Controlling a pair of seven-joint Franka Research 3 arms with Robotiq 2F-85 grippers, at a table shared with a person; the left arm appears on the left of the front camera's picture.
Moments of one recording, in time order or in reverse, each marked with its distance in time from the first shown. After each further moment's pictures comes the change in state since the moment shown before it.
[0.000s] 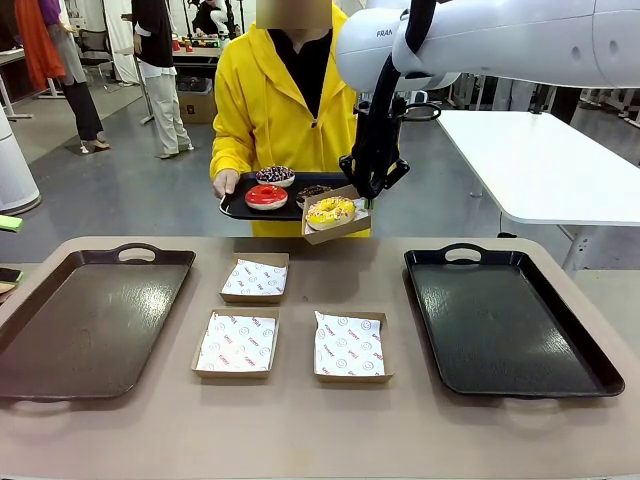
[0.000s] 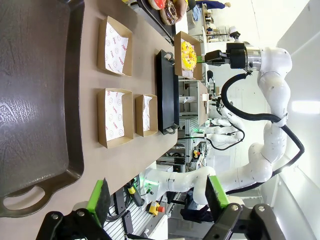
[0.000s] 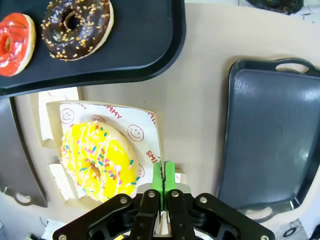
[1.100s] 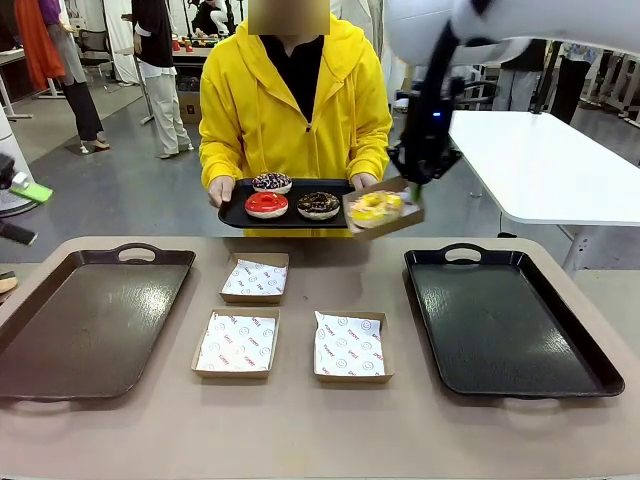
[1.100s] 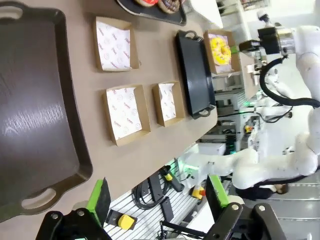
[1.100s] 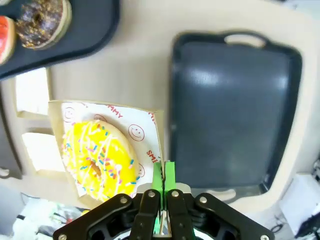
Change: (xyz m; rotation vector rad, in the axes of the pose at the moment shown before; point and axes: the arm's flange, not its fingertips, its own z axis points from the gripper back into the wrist) left arm 0.024 -0.121 -0.040 0.284 0.118 -0.211; right arm -0.040 -0.104 0.041 -0.020 0.028 0.034
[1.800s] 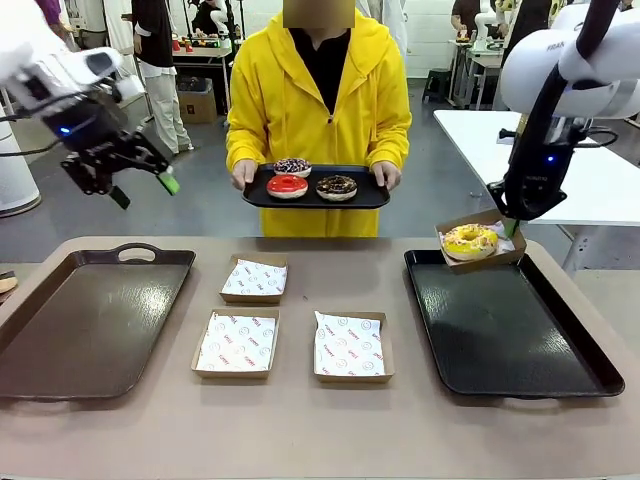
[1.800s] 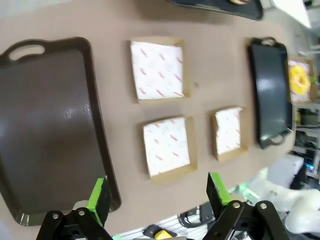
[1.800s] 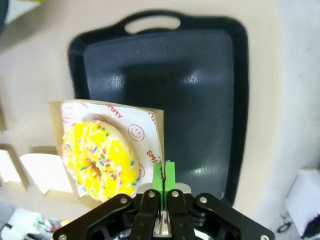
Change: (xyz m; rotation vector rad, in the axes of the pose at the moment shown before) left arm 0.095 -0.097 -0.125 0.509 0.049 -0.016; right arm -0.004 -0.154 -0.061 0.017 -0.008 -0.077
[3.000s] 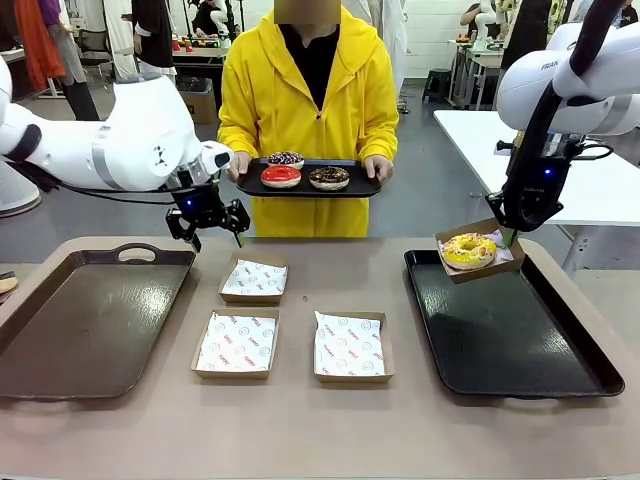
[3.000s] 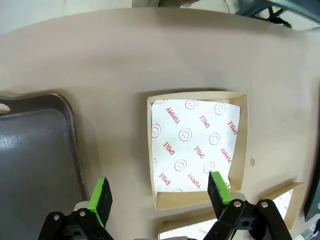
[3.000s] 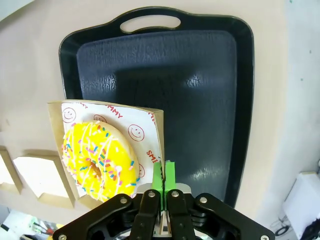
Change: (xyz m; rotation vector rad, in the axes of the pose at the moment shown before) left arm 0.084 -0.015 -0.202 0.202 0.002 0.036; right arm 0.002 -0.002 -0.018 -0.001 -0.002 0.015
